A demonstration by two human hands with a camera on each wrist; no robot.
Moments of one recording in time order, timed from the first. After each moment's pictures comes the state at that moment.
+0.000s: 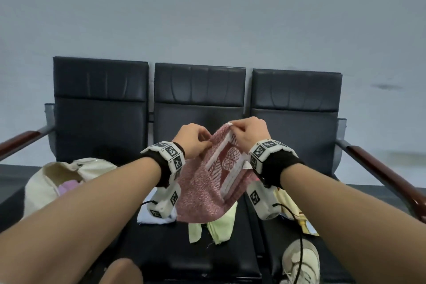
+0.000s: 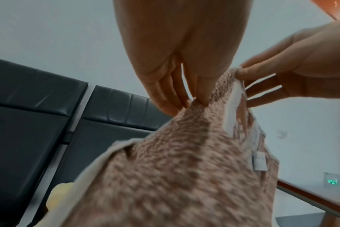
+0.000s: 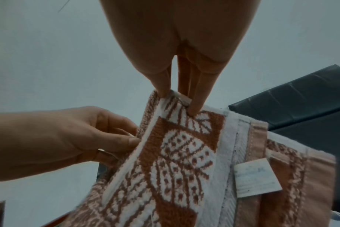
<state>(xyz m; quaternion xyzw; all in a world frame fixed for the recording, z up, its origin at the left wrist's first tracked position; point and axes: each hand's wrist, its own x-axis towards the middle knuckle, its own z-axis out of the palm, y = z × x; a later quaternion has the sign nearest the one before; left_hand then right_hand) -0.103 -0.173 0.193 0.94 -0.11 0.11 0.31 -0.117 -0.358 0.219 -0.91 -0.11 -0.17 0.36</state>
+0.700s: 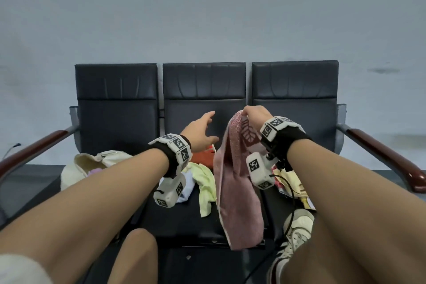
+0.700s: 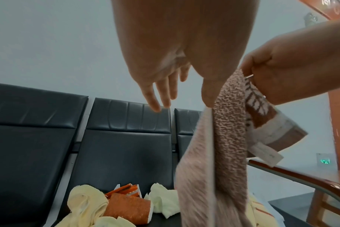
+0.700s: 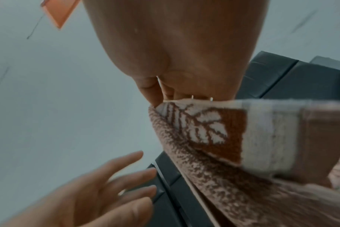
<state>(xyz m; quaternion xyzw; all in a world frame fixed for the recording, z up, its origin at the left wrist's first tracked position) -0.187 -0.190 0.197 0.94 -0.13 0.08 0.30 -0.175 -0.376 0.240 -0.87 -0.03 -0.02 0.49</state>
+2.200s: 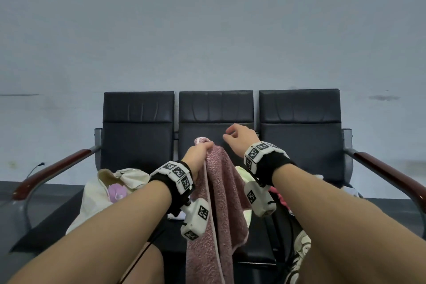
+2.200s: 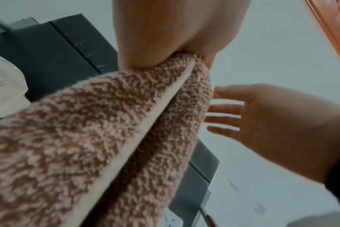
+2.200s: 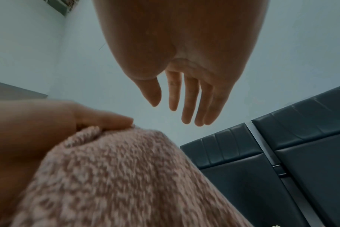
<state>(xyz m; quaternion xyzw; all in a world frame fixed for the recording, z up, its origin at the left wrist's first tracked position) -0.263 -0.180 0.196 0.67 0.08 0.05 0.74 -0.234 -0.325 0.230 -0.92 -0.12 -0.13 0.36</state>
